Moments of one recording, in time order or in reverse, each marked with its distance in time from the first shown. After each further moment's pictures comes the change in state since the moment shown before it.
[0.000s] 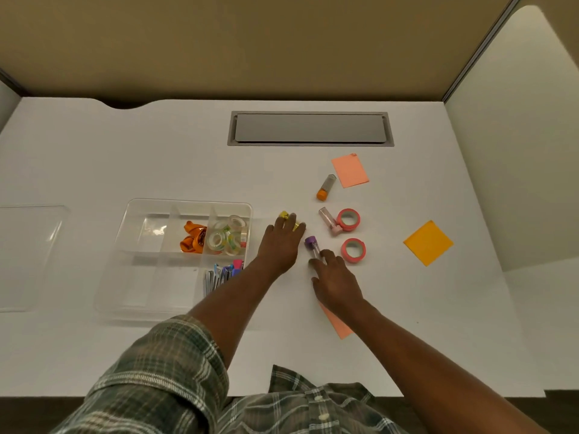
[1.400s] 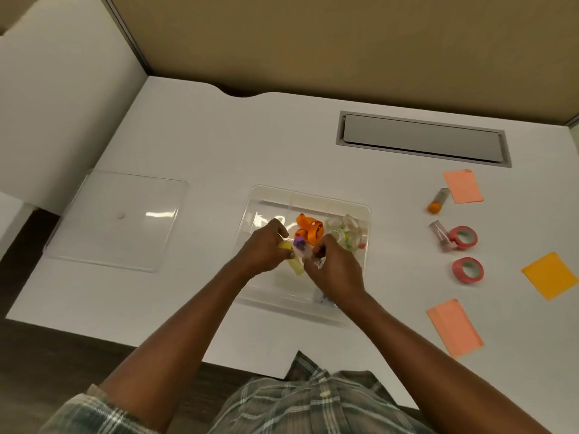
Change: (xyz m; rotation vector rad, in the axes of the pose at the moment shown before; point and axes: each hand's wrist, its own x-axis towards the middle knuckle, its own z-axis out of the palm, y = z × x) left_hand -0.168 -0.231 -0.050 -0.905 -0.027 -0.453; right_hand 0.030 -0.263 -0.010 0.503 0.172 -0.006
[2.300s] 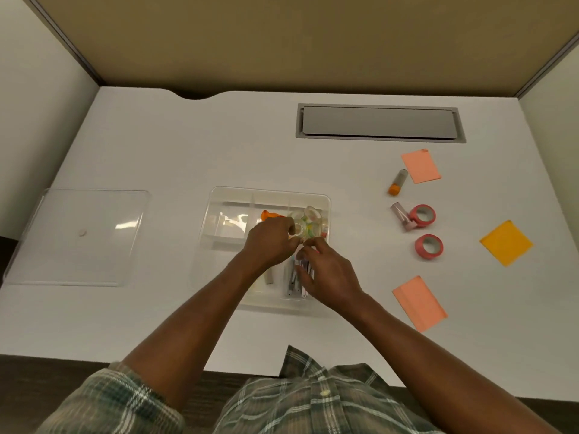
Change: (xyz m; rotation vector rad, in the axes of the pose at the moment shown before) left_hand 0.026 0.057 0.065 0.504 0.104 0.281; right_hand -0.020 0.063 -0.031 -0.281 -0.020 -0.291
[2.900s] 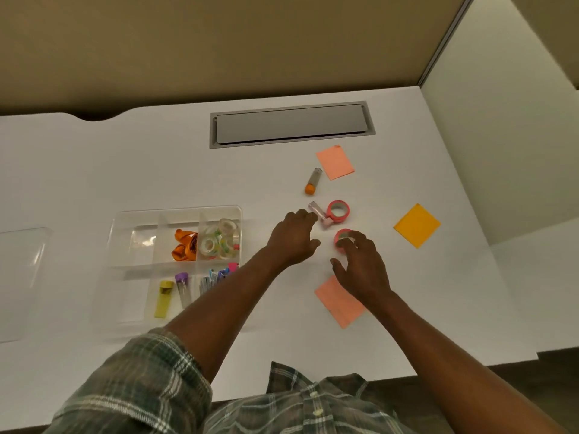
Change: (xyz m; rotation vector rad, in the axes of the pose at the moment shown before) left_hand 0.070 0.189 0.092 0.093 -0.112 0.298; right_hand -0.076 0.197 -0.085 -0.152 0.093 0.453
